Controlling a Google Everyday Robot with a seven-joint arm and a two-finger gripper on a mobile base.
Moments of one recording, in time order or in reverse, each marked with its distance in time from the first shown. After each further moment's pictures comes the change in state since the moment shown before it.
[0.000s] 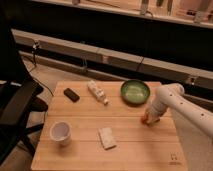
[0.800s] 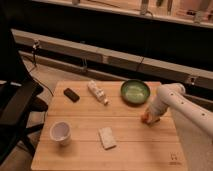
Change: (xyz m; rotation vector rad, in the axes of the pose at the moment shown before) arm 0.002 -0.003 -0.001 0.007 -0.012 0.016
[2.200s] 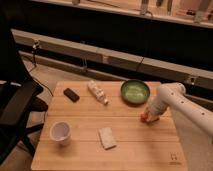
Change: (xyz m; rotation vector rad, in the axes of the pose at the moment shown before) arm -0.002 -0.006 -0.001 0.010 -0.020 0.021
